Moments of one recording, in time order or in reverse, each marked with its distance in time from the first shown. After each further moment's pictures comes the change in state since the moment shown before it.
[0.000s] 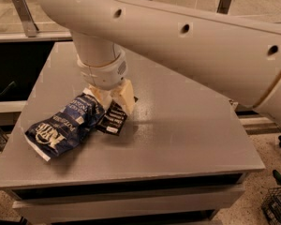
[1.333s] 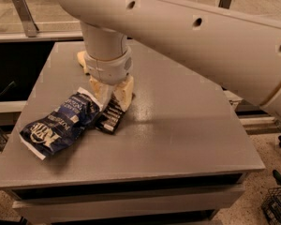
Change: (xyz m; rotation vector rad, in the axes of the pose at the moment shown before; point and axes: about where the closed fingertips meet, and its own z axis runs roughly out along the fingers) arm 0.011 0.002 -0.004 0.053 -0.036 0.002
